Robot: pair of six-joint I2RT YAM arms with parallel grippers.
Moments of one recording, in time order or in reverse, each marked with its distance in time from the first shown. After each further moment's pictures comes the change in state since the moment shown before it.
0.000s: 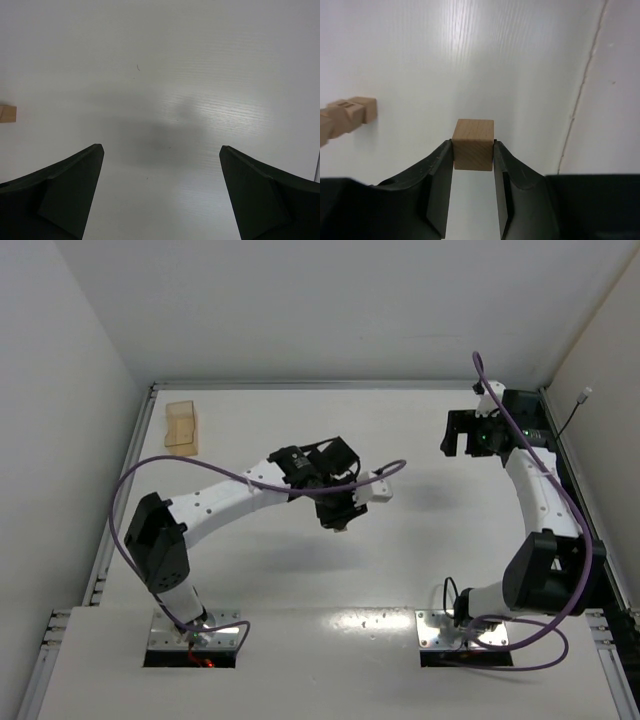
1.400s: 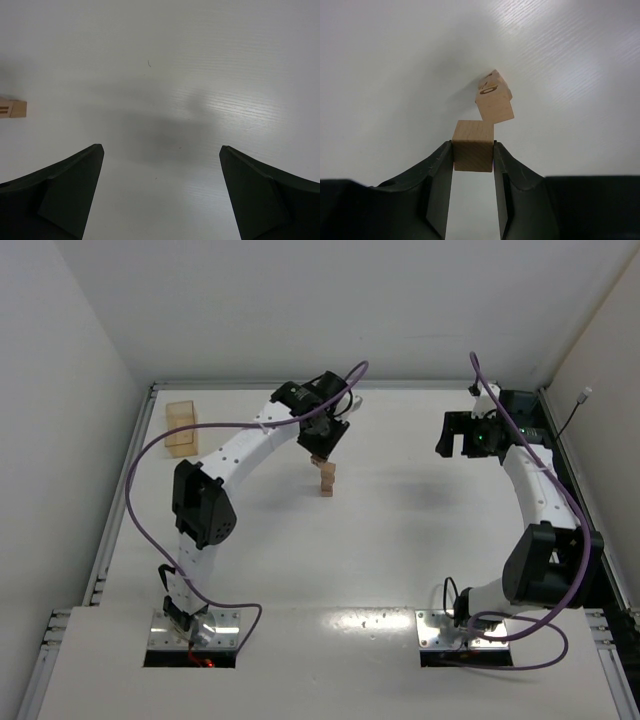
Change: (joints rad) left arm 0.256 0.388 0.694 -0.314 -0.315 -0.457; right arm 0.007 0.037 0.000 -0.001 -0.045 0.015
